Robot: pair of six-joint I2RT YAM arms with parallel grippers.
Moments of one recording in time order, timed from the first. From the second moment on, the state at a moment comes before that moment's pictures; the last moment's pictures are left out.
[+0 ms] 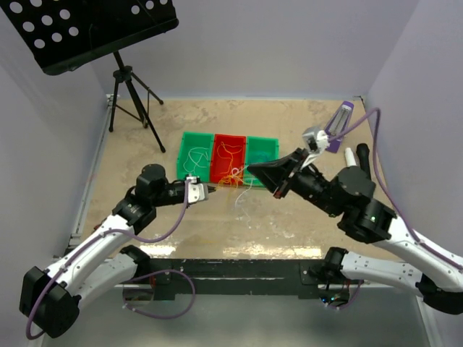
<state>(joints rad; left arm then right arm) -0.53 0.86 0.58 -0.03 0.73 0.59 1.04 0.81 1.03 -0.10 0.07 0.44</state>
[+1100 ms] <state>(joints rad) -0.46 0.72 0.50 -0.38 0.57 0.94 1.04 0.72 1.30 -0.26 0.34 0.28</state>
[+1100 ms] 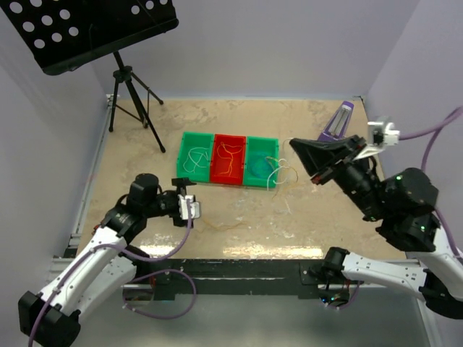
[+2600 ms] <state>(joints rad) -0.47 0.92 0.69 0.64 1.14 -0.20 1.04 0.91 1.09 0.00 -0.01 0.40</state>
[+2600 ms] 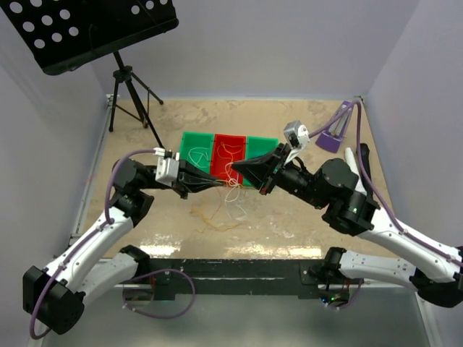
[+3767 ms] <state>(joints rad) -0.43 0.78 0.59 0.25 0.85 0.19 1.03 0.65 1.45 -0.31 0.56 0.21</state>
